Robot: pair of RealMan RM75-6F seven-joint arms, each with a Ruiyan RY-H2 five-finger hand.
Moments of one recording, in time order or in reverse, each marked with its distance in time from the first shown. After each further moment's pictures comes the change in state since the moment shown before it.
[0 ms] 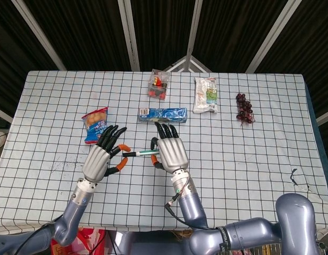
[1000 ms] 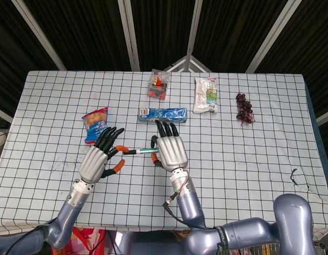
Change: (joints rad) left arm 0.023 0.071 0.010 -0.092 0.008 -0.040 0.025; right arm 0.003 -0.022 0.025 0.014 -0.005 0.017 -0.051
